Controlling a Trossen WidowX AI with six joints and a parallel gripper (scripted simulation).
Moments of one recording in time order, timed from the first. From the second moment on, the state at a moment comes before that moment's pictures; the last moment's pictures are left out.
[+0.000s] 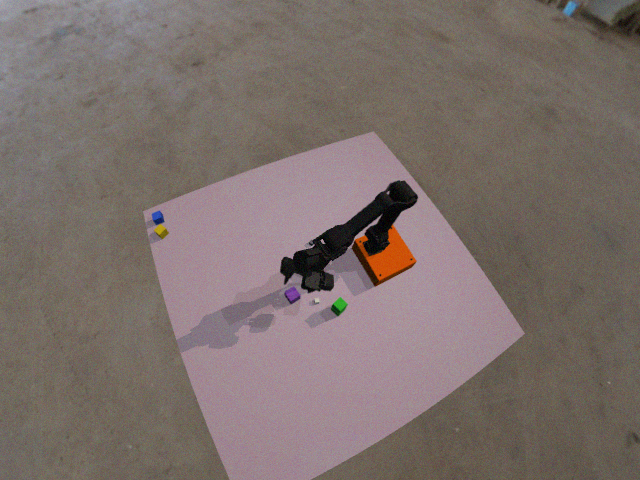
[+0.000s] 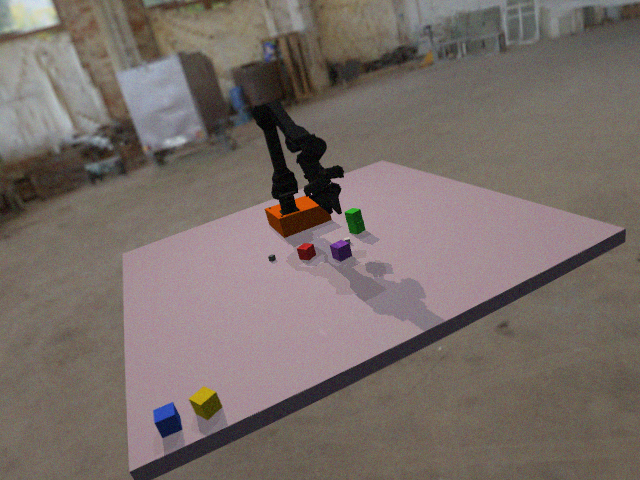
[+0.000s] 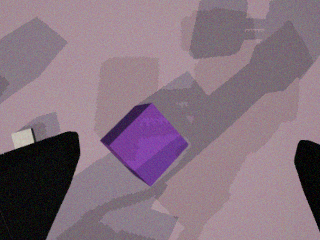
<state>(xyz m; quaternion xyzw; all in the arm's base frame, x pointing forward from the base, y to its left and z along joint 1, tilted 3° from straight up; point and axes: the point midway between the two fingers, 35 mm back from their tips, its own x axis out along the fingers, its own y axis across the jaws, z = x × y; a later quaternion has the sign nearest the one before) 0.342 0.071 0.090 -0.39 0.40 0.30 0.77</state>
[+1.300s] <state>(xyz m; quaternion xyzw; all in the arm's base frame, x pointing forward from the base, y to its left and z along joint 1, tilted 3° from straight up) 0.287 -0.028 0.006 -0.21 0.67 0.23 0.67</state>
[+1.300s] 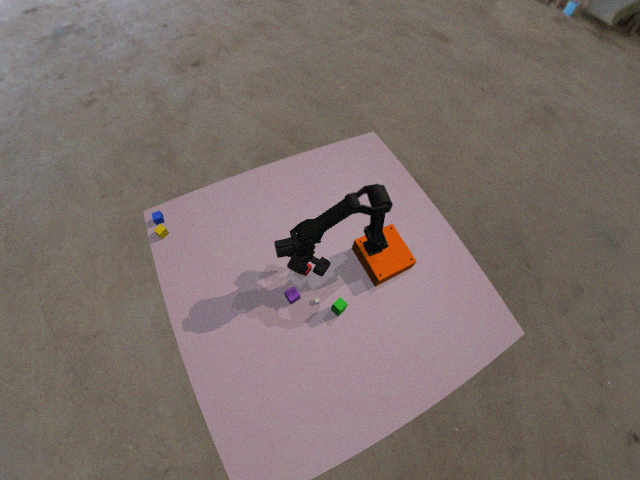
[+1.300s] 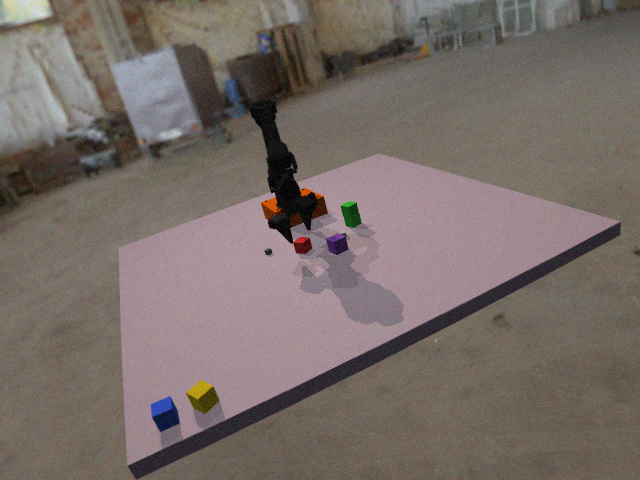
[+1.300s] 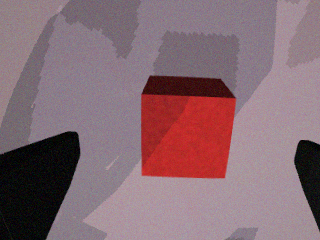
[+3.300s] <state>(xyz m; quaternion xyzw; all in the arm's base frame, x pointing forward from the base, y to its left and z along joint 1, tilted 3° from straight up) 0.283 -0.027 -0.038 -0.21 0.68 0.23 0.67</state>
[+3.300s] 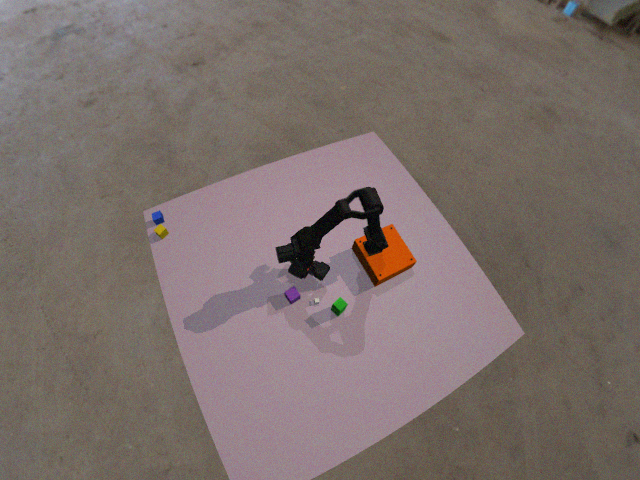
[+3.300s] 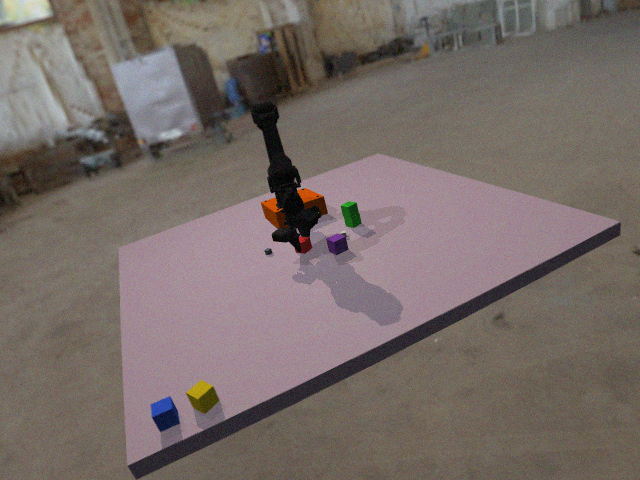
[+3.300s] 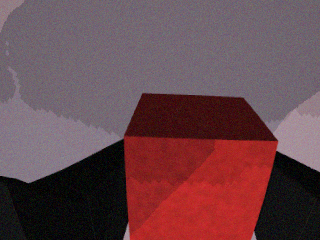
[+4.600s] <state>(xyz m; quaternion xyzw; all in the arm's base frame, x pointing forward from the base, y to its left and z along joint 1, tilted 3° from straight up) 0.288 -0.012 0.080 -0.21 0.67 0.24 0.67</state>
